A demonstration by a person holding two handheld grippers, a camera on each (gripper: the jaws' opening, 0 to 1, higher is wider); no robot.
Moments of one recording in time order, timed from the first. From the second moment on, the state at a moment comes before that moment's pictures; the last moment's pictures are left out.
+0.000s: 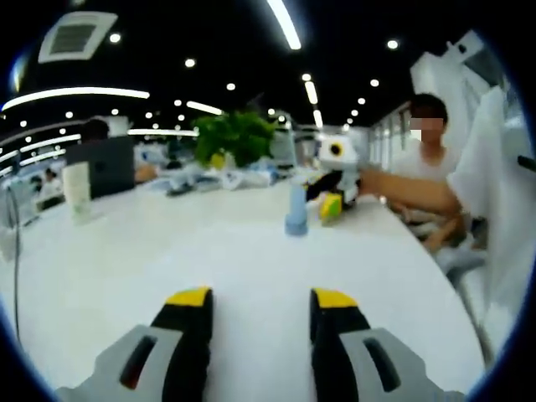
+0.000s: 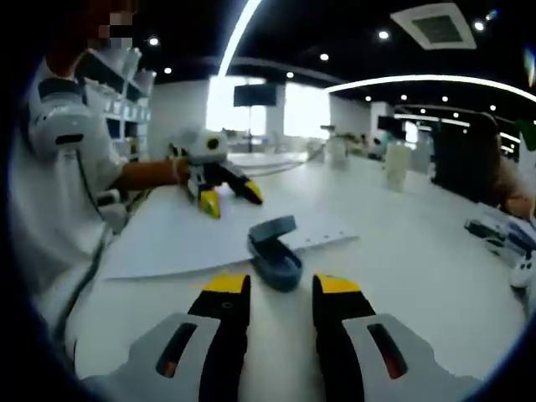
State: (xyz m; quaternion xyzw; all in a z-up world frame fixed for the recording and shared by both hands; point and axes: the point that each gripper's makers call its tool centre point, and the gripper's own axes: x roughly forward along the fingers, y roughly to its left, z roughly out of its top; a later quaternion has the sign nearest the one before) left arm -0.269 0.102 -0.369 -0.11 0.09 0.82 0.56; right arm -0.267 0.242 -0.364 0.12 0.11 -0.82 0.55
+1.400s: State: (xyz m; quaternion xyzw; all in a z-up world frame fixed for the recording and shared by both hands) left arm -0.281 0.100 -0.367 -0.11 0.08 0.82 0.56; right arm -0.242 0.233 -0.368 0.12 0.13 -0.76 0.63
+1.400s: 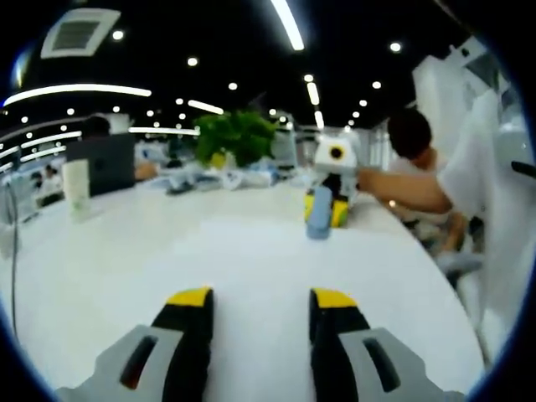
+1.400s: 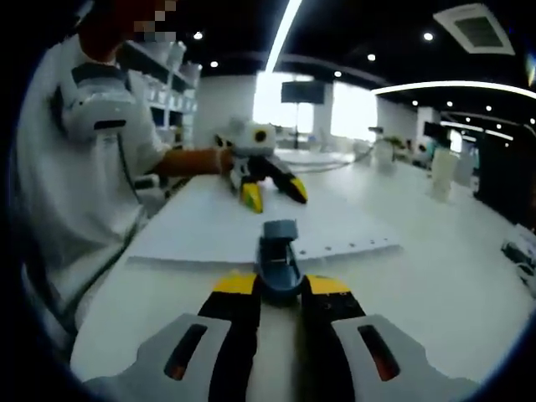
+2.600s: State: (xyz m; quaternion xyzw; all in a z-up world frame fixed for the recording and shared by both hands) left arm -0.273 0.102 -0.368 -0.11 0.08 0.82 0.56; right arm -0.240 0.241 -0.368 0.12 0.12 -0.79 0.59
